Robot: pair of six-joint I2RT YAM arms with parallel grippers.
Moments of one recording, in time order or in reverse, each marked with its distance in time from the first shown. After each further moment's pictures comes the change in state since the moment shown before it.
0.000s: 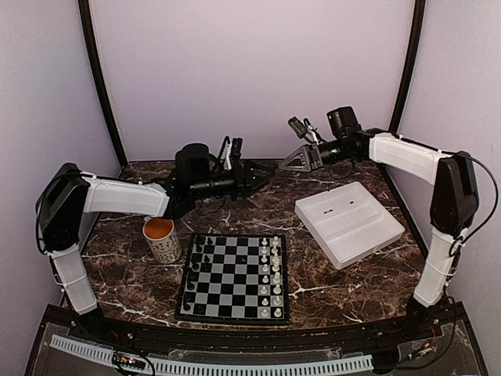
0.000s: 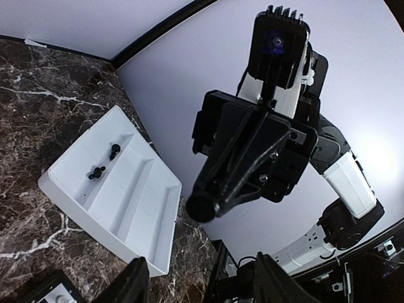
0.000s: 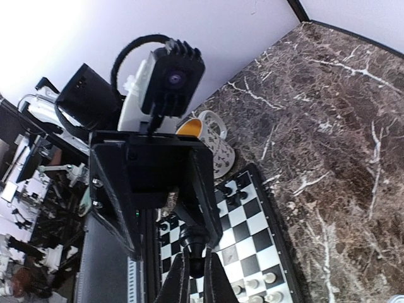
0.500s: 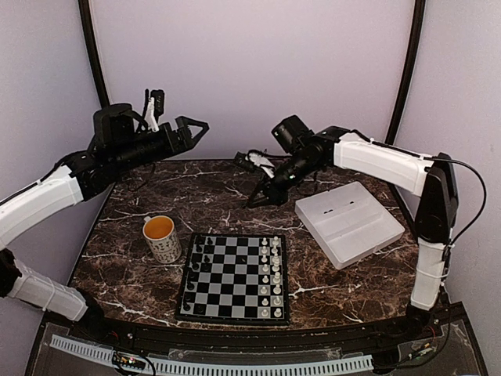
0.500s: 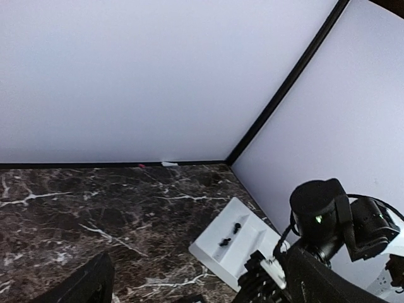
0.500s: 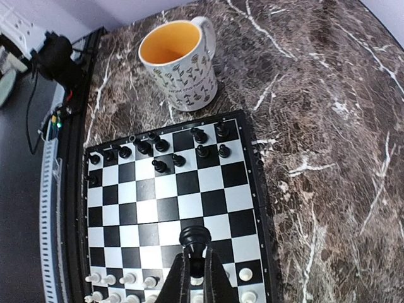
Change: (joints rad) left arm 0.140 -0.563 -0.007 -0.613 -0.396 0.450; right arm 0.322 0.076 0.201 -0.379 0.515 -0.451
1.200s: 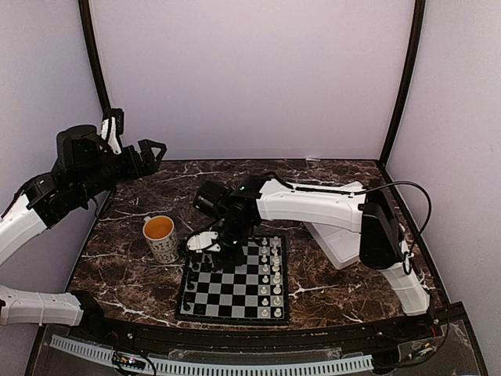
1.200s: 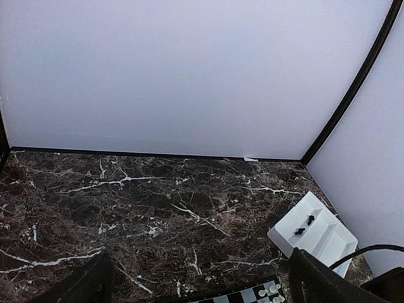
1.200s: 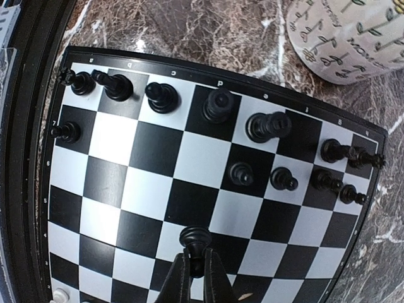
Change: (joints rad) left arm 0.006 -0.316 -0.142 -0.284 -0.340 0.137; right arm 0.385 0.364 0.303 -0.238 0.409 -0.252
